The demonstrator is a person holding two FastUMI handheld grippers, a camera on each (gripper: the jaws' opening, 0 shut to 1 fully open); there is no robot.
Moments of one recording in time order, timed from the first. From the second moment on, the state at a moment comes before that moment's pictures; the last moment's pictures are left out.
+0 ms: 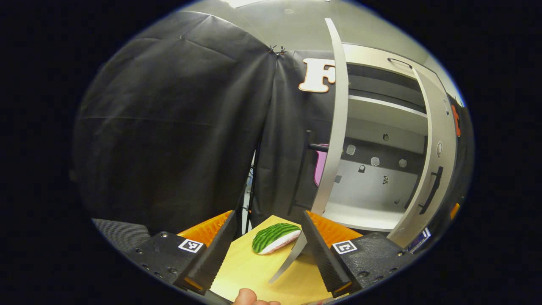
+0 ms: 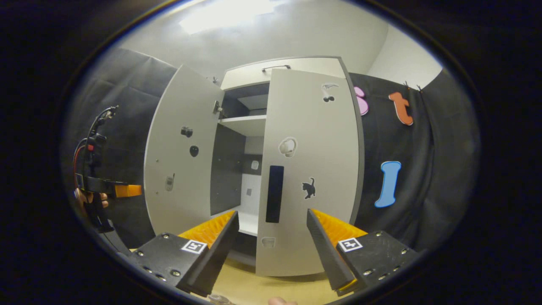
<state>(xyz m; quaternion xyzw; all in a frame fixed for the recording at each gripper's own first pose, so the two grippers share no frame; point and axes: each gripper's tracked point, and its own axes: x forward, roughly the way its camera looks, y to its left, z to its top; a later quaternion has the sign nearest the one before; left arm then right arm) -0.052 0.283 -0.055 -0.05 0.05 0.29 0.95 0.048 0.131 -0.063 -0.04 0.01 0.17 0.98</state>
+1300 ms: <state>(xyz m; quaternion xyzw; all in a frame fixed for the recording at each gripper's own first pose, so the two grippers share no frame) -0.035 0.266 -0.056 -0.01 0.04 0.28 0.96 0.056 0.121 -0.080 -0.05 0.03 0.17 0.98</state>
